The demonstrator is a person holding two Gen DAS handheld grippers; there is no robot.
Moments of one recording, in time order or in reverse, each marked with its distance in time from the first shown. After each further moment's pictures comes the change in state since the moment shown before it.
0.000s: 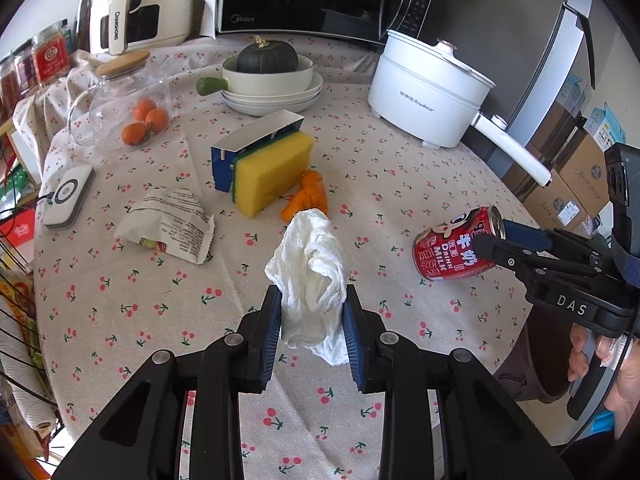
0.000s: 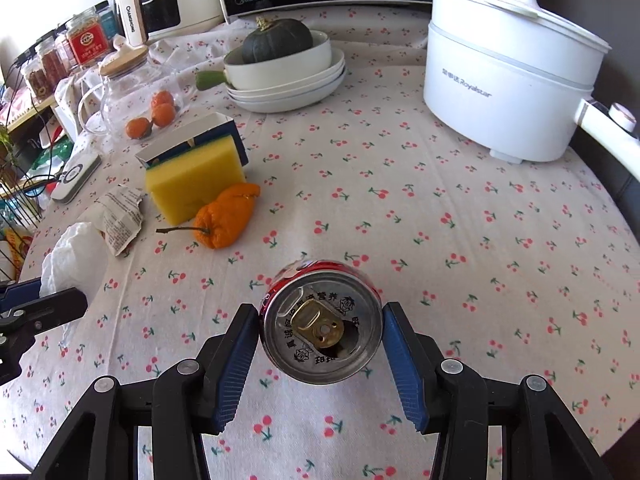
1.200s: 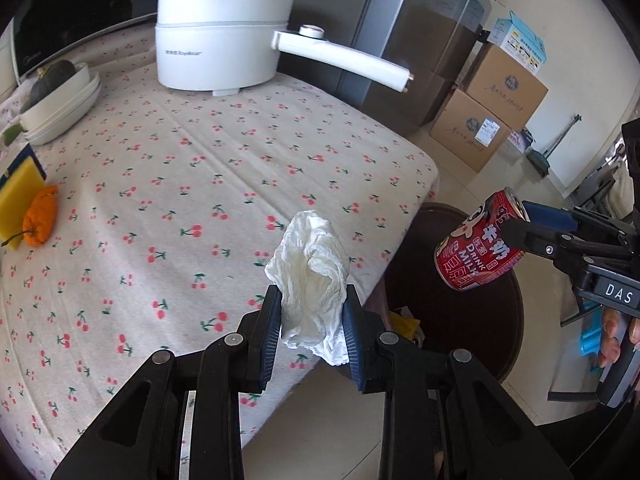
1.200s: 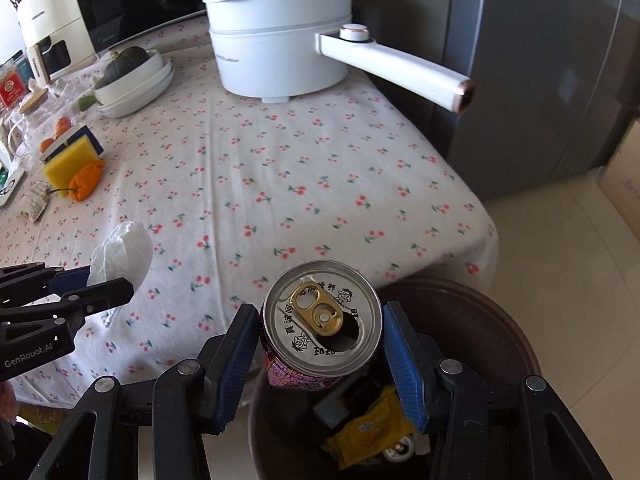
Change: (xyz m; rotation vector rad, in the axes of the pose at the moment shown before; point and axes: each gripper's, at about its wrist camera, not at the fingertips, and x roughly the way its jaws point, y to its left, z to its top) left arm 0.056 -0.232 -0.037 0.286 0.108 -0.242; right arm -0.130 -0.177 -0.112 0.201 0.024 -0.182
